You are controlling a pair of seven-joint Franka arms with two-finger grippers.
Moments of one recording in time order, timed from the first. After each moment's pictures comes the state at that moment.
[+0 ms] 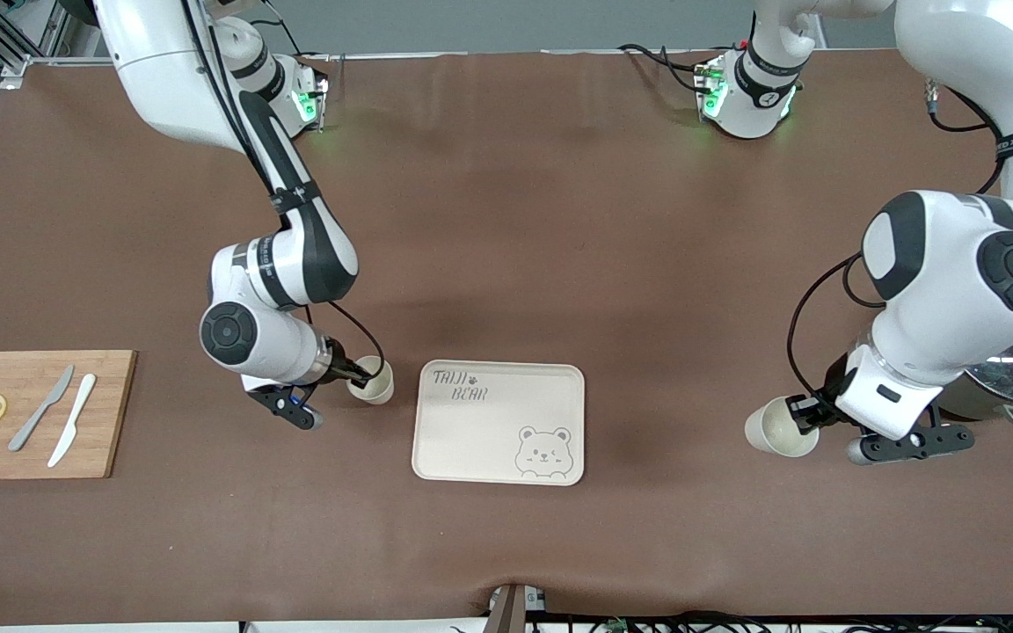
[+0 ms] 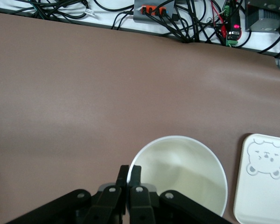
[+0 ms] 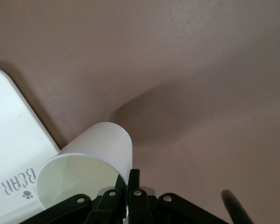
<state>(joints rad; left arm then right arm) -0.21 0.46 0.05 -1.47 -0.05 2.15 -0.27 0.44 0.58 -0.14 -1.64 0.27 2.13 0.67</state>
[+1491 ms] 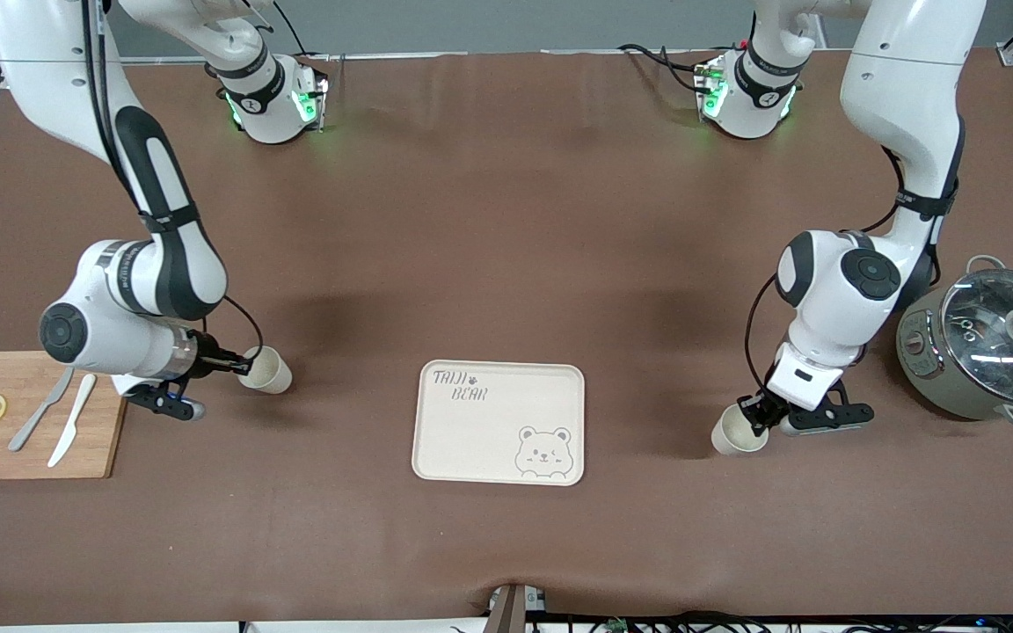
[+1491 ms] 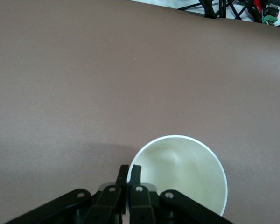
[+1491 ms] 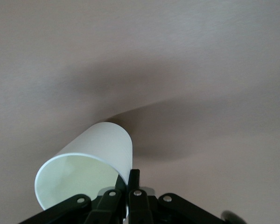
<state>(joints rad) -0.22 0.52 0.05 -1.92 -0.05 2.86 -0.27 0.14 0.49 -0.15 -1.86 0.26 2.18 0.13</state>
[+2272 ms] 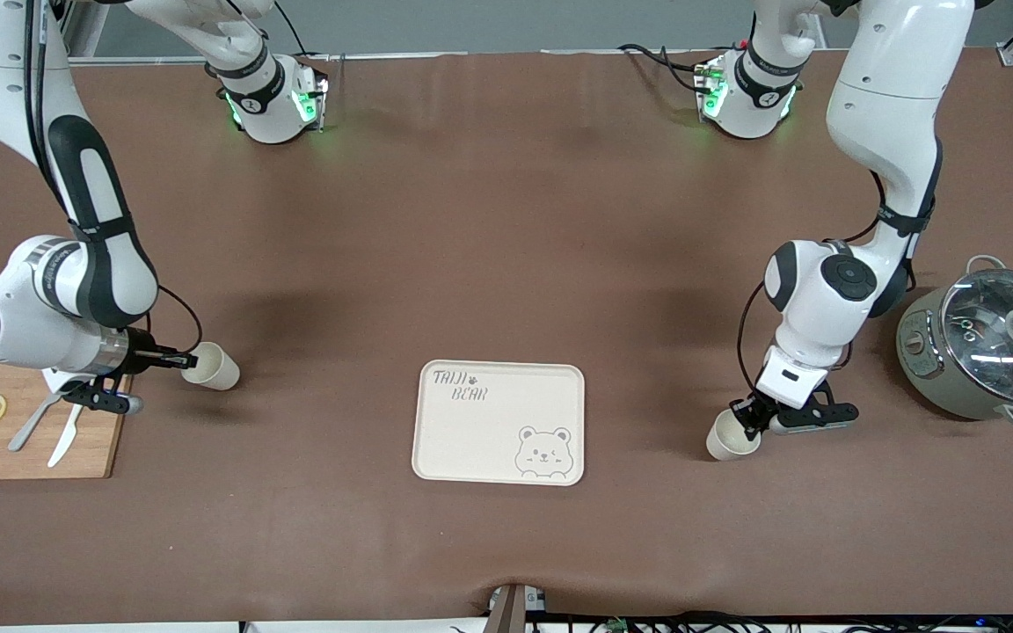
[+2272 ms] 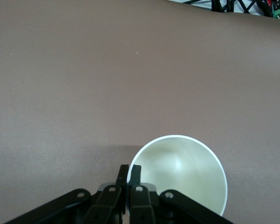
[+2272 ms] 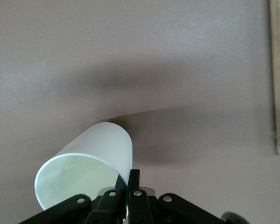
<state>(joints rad) -0.22 0.59 0.05 -1.95 -0.05 3.00 -0.27 -0.02 0.49 -0.15 -1.87 0.25 2.18 -0.10</state>
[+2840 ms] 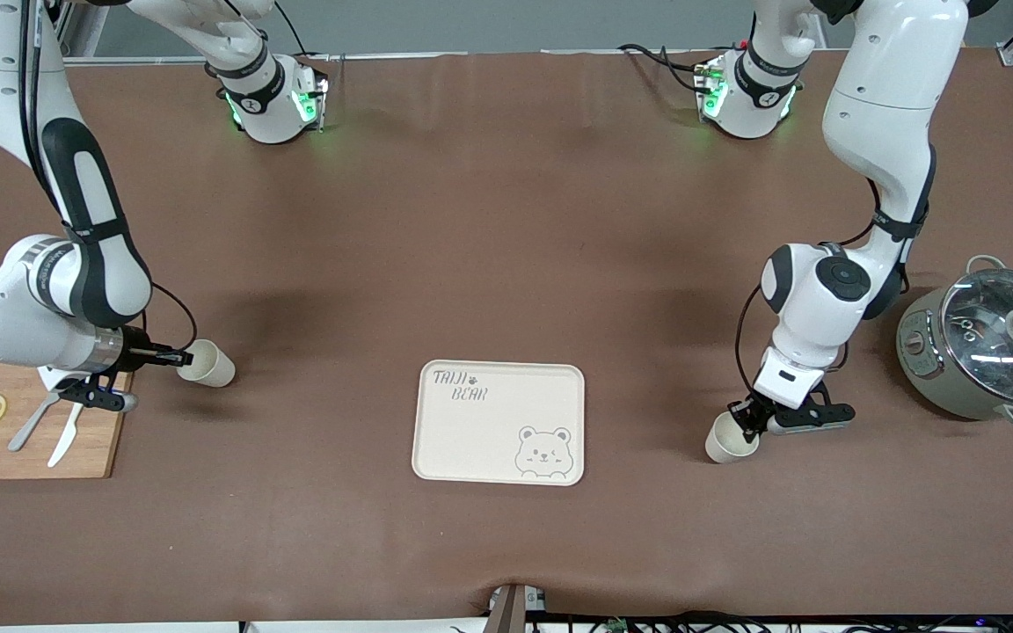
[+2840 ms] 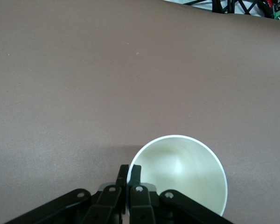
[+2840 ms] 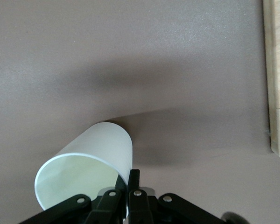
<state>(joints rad) -0.22 0.61 0.05 -1.95 -0.05 3.04 -0.27 -0.03 0.50 -0.15 -1.88 0.24 2.18 -0.10</state>
